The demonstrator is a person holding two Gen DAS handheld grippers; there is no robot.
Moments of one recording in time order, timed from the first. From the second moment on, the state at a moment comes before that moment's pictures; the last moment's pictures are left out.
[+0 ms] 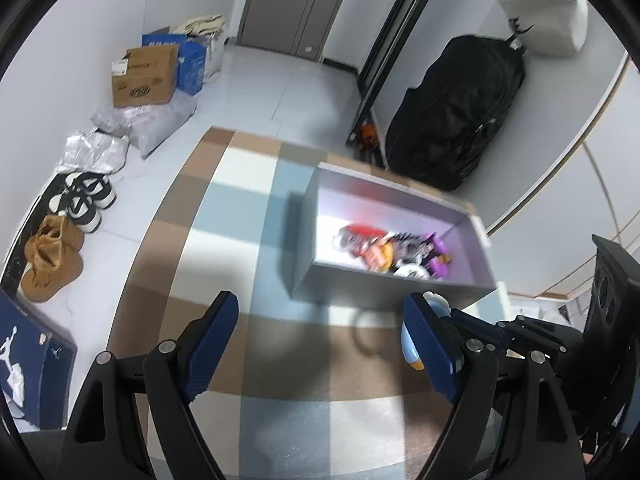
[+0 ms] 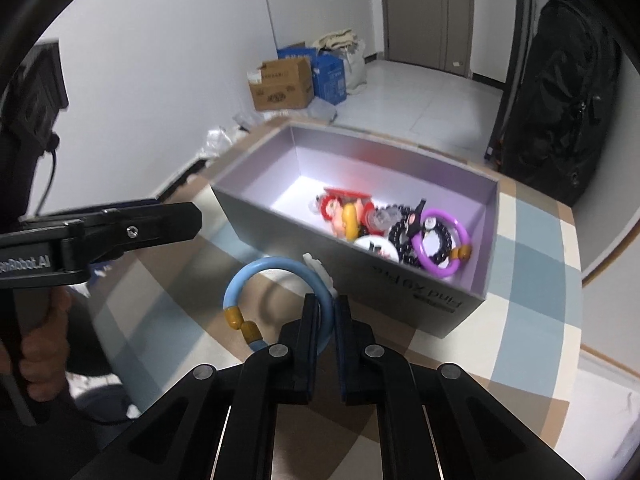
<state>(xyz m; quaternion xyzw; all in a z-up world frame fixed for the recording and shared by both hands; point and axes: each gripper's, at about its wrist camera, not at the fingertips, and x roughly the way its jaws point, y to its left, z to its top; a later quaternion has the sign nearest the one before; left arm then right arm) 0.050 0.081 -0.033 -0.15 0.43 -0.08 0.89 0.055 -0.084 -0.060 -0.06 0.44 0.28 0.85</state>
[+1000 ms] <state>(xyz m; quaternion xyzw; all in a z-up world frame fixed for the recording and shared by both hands) 0.116 0.053 -0.014 -0.20 0.42 -0.18 0.87 0.117 -0.131 -0.018 0.12 0.41 0.26 0.87</state>
